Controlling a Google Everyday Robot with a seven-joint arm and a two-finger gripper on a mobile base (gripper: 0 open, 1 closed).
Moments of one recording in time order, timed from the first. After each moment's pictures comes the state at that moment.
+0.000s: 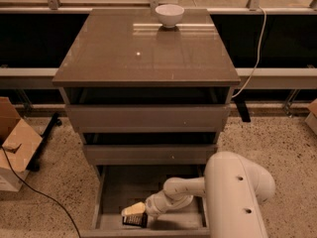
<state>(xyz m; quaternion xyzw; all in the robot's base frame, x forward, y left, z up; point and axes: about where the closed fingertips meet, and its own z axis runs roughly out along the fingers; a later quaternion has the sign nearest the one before) 0.487 0.077 0.187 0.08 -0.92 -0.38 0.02</state>
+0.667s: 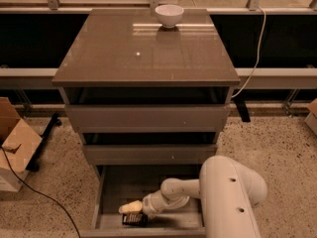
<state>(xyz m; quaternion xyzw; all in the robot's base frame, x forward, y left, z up) 0.499 0.096 0.167 0.06 -0.92 -0.39 0.02</state>
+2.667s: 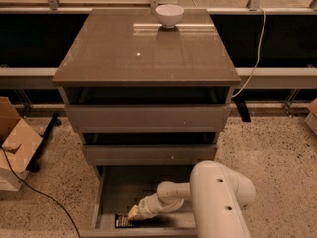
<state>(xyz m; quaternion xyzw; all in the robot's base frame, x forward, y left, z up) 0.503 0.114 0.131 0.01 -0.92 -0.39 0.04</state>
